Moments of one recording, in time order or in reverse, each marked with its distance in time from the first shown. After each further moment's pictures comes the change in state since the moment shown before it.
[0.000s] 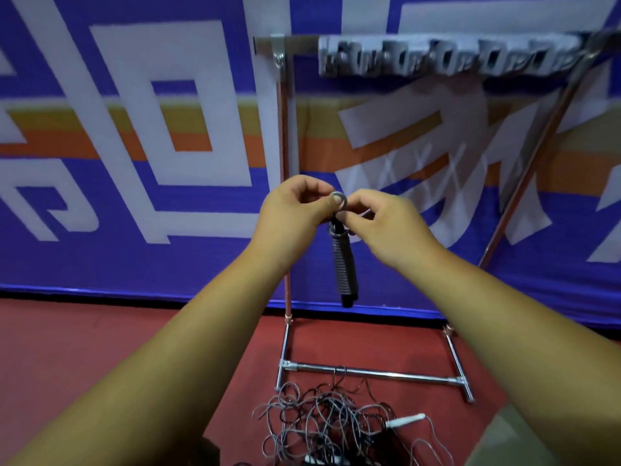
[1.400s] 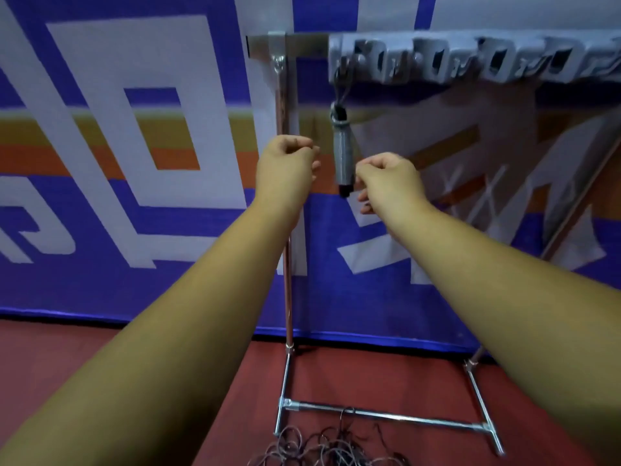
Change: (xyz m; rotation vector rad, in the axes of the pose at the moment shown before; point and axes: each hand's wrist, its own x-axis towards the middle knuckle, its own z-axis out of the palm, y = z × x) left_hand 0.187 -0.028 0.001 -0.216 0.215 -0.078; right_hand 0.179 0.026 0.024 0.342 0.238 0.317
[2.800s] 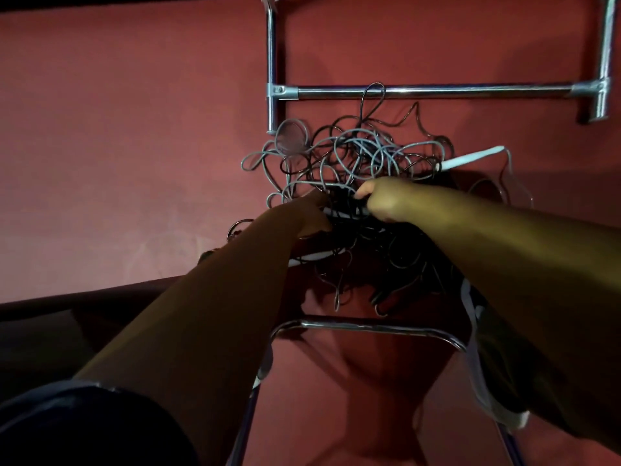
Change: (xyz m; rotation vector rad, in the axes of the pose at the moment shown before) left_hand -0.353 -0.548 -0.157 0.994 -1.082 -1.044; right_hand -0.308 0.538 0.066 -0.740 -1.106 0.824
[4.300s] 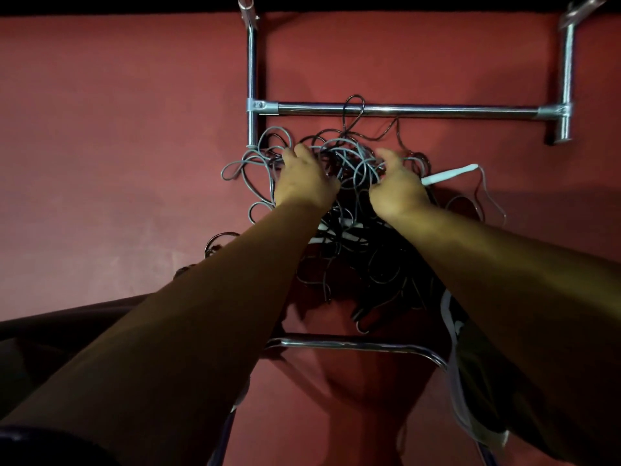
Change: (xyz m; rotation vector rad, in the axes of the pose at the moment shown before) left_hand 0.008 0.076 -0.018 -0.079 0.611 0.007; right_hand 0.000 0.027 -0.018 0.274 0.531 0.039
